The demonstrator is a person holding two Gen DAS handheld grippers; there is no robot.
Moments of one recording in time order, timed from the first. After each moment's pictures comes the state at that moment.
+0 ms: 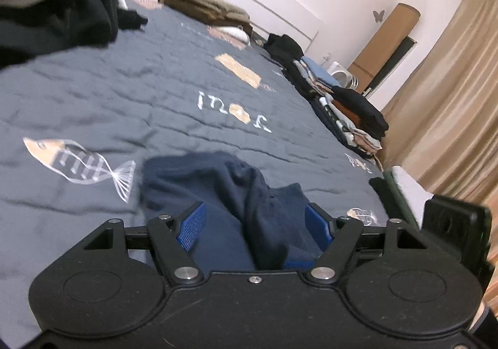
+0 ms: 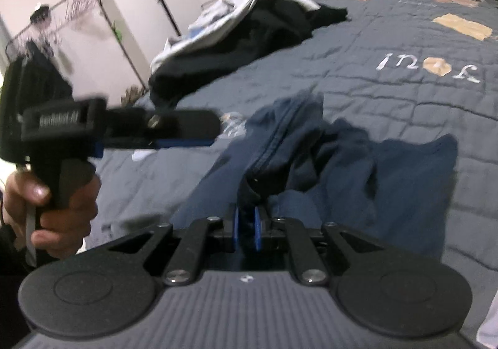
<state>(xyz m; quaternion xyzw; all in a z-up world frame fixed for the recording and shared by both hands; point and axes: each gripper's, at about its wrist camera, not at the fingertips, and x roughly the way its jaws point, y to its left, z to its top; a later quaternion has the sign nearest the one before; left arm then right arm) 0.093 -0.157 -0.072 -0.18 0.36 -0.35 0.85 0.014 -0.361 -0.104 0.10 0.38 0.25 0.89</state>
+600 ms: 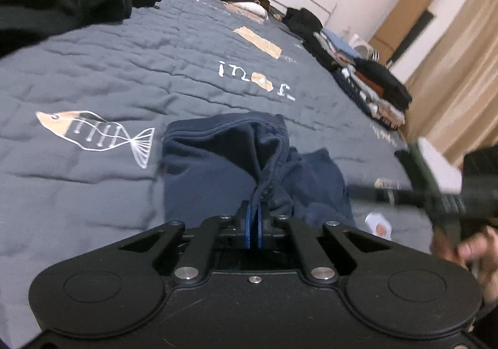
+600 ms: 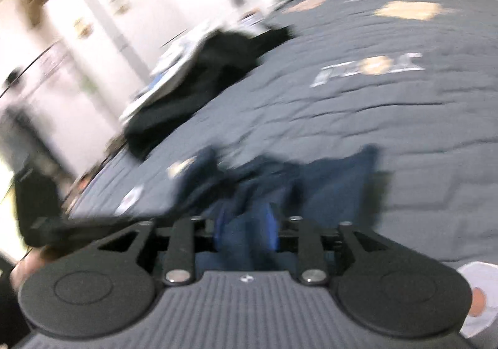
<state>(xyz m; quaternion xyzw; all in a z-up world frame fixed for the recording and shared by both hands) 0.087 -0.154 -0.088 -0.12 0.40 -0.32 0.85 0.015 -0.442 -0.091 0.22 0.34 0.17 0.90</state>
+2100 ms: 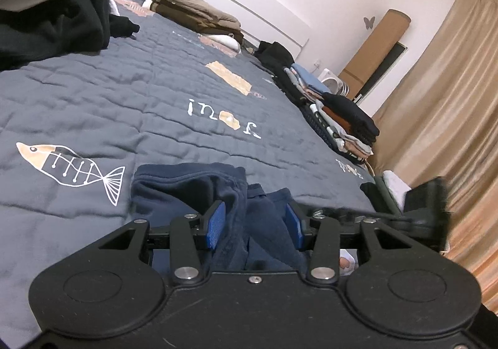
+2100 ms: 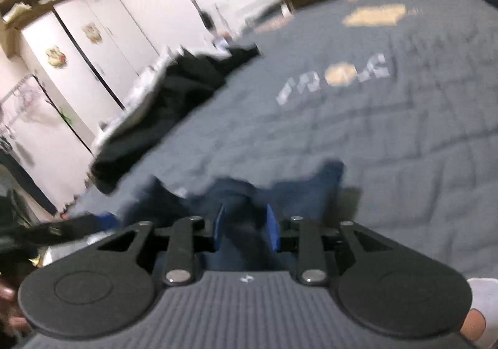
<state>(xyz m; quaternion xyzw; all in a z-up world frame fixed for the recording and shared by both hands) 0.089 -0.159 -0.068 -0.17 0.33 -0.36 0.85 0.042 -0.455 -0.123 0.23 0.33 0.13 0.91</state>
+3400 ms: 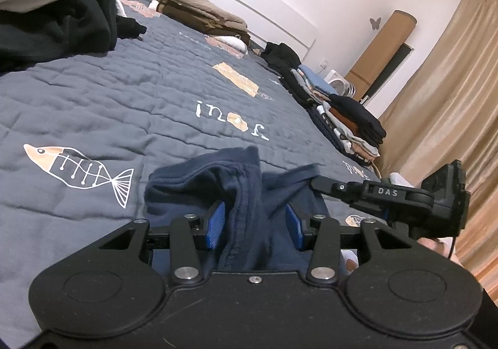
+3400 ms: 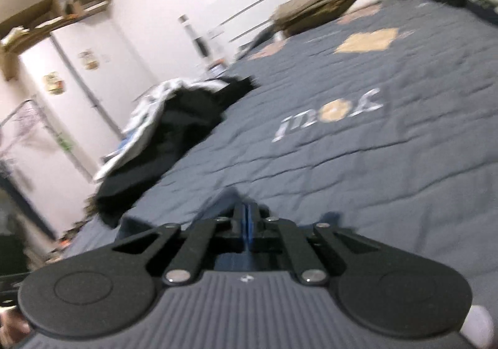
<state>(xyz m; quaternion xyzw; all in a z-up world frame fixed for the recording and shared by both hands) 0.091 -0.153 -0.067 -0.18 0.33 -0.35 0.86 0.040 -0.473 -0.087 0.25 0.27 0.09 0.92</state>
